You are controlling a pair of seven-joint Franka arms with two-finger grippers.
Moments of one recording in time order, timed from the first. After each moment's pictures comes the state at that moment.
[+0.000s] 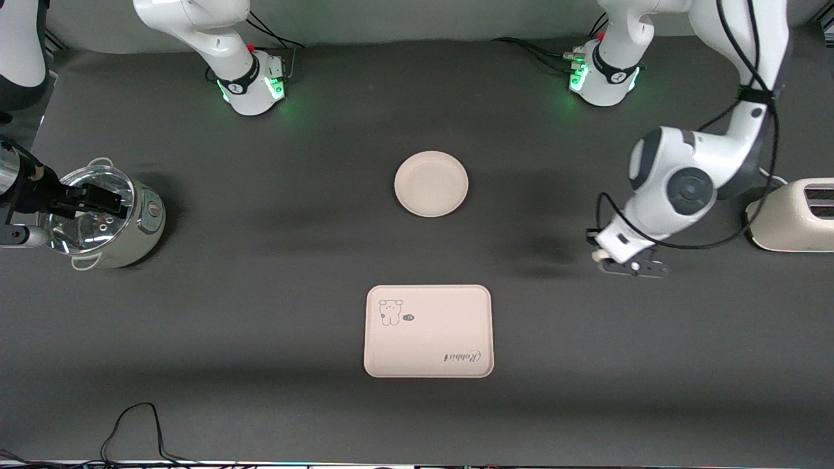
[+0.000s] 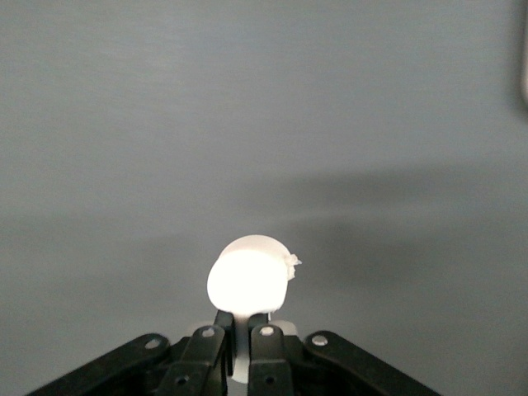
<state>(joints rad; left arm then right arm) -0.11 0.21 -0.20 -2.07 0.04 2.20 -0.26 0.06 0.09 -0.11 -1.57 0.01 1.57 -0.01</state>
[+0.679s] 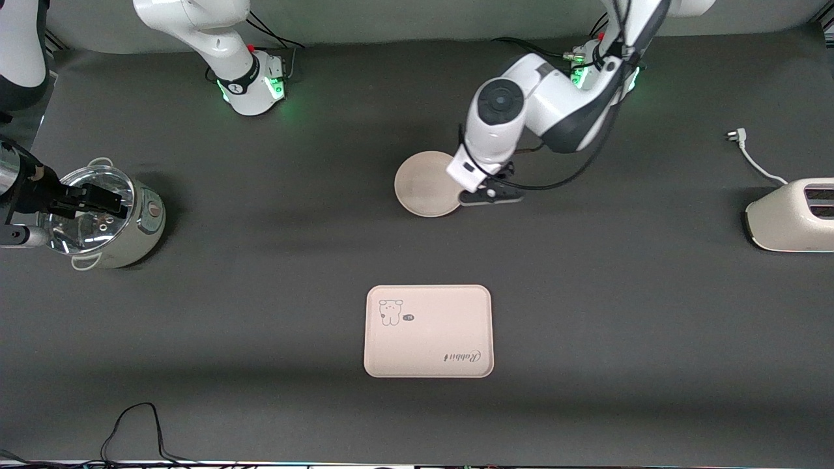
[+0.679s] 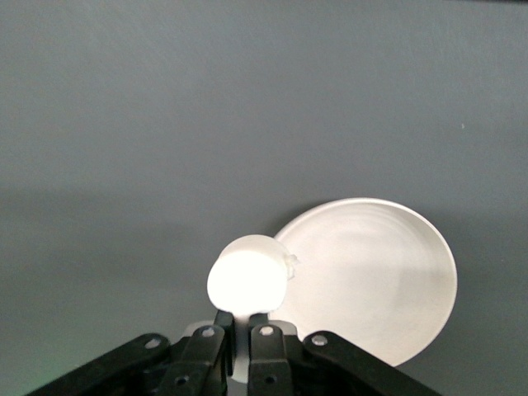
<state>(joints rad) -0.33 0.26 -0.49 -2.00 0.04 2.16 -0.95 0.06 0.09 -0.11 -1.57 0.01 1.57 -0.01</state>
